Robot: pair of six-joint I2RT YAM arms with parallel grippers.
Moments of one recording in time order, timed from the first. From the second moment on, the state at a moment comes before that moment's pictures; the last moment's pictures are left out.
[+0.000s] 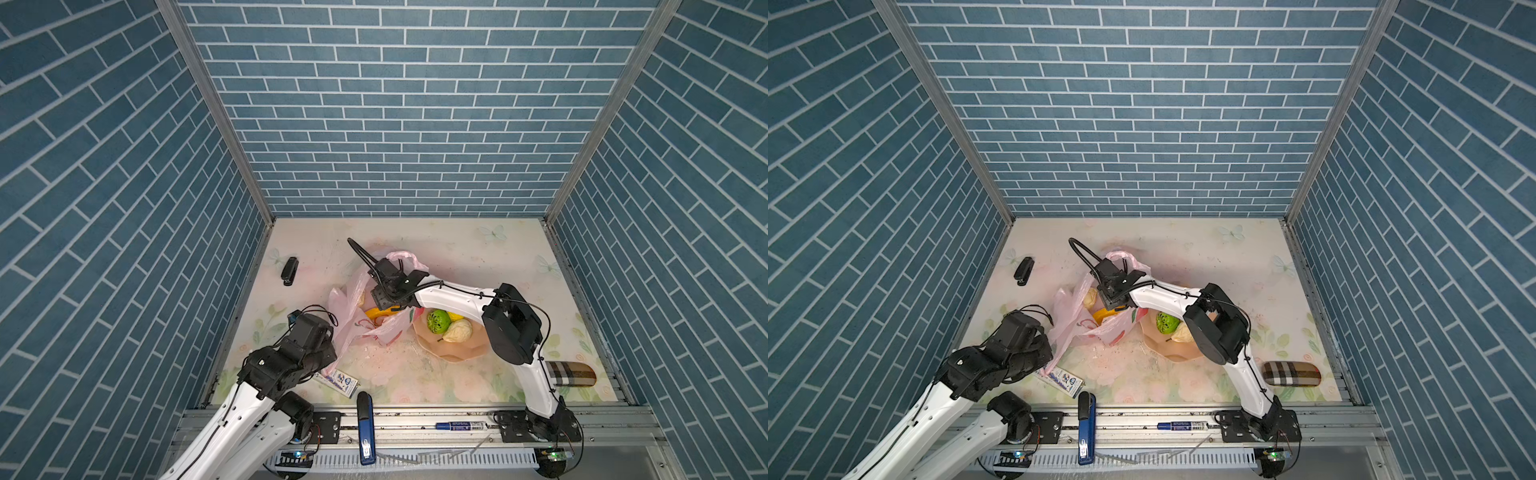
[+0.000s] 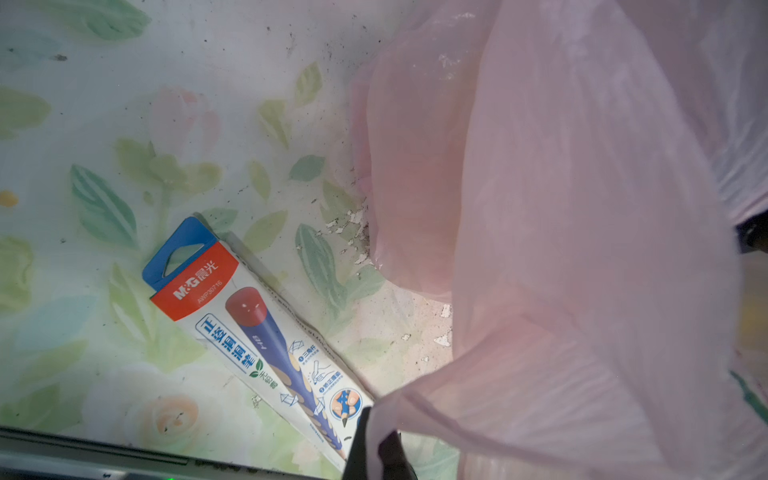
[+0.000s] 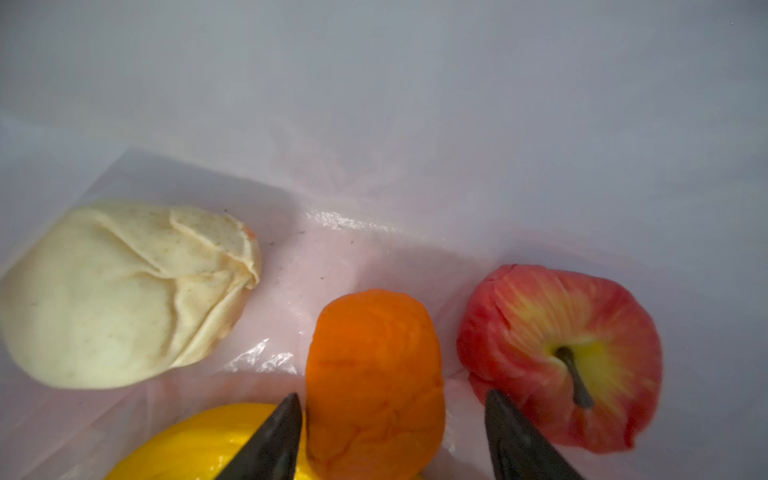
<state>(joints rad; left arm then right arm) -0.52 0.63 0.66 -1.08 -0.11 -0.95 0.98 2.16 1.68 -0.52 0.24 0.31</state>
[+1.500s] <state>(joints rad) -0.52 0.74 0.73 -0.97 -0.26 -0.90 0.94 2.07 1.71 -0.51 0.08 0.31</state>
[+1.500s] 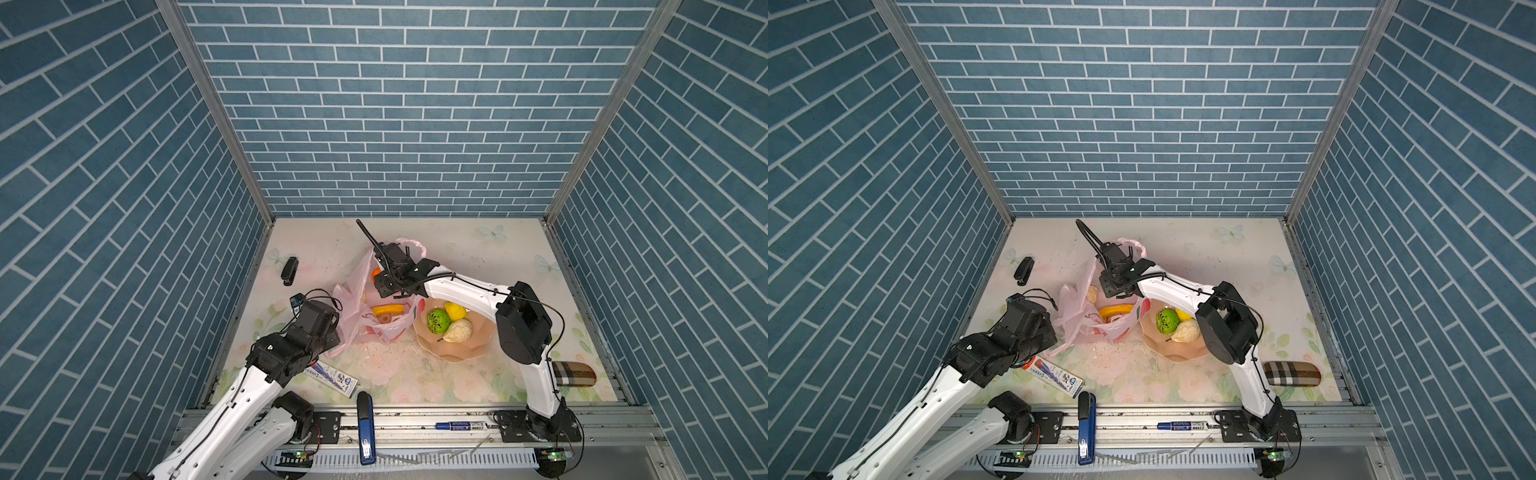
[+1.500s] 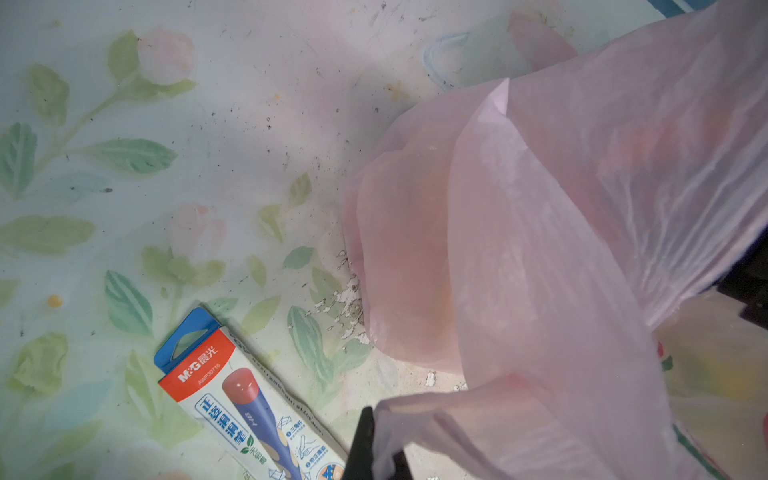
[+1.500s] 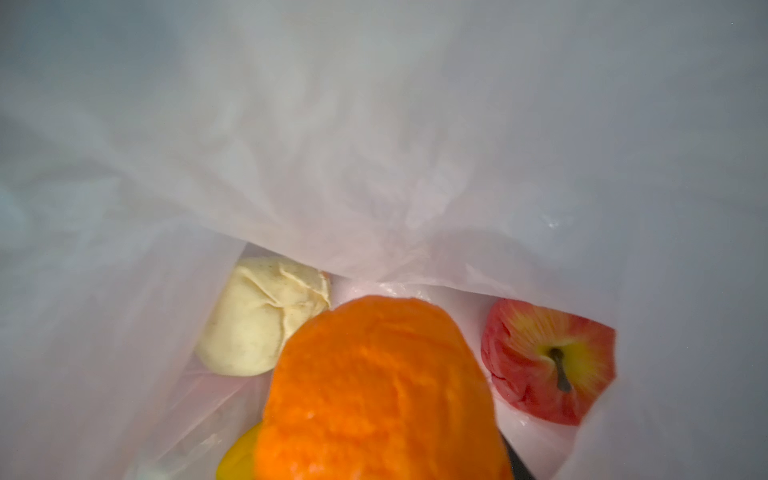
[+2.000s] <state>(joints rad) -0.52 0.73 0.83 -0.93 -0.39 -0.88 0.94 2.00 1.71 -0.59 -0.08 0.27</state>
